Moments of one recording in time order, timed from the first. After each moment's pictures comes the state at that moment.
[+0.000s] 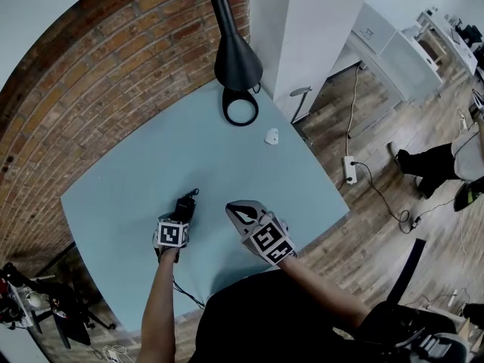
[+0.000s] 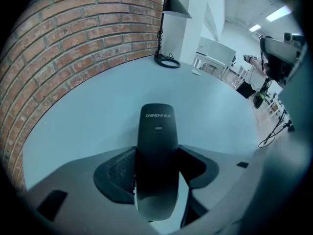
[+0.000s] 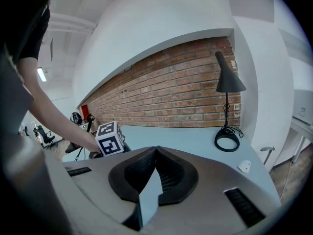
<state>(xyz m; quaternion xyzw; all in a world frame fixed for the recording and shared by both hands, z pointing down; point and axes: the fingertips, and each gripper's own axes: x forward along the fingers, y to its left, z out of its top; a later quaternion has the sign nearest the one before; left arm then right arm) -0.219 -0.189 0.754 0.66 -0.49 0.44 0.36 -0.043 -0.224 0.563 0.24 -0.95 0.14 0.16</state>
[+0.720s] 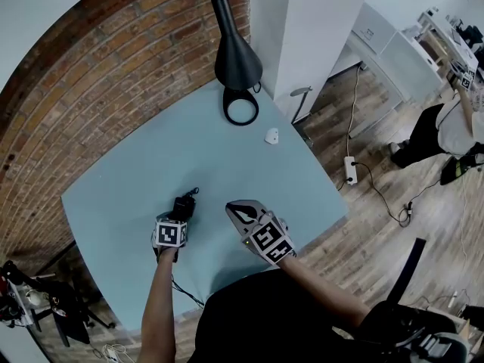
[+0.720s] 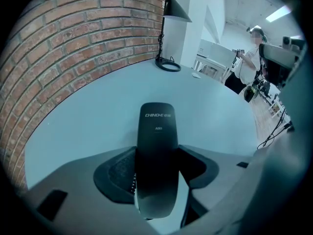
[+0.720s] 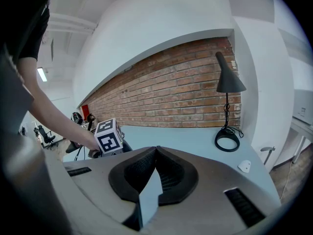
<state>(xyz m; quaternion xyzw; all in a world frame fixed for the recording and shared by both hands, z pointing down) -0.222 -0.188 0.742 0.65 -0.51 0.44 0.35 -0.042 -0.220 0.563 0.24 -0.95 0.14 0.16</state>
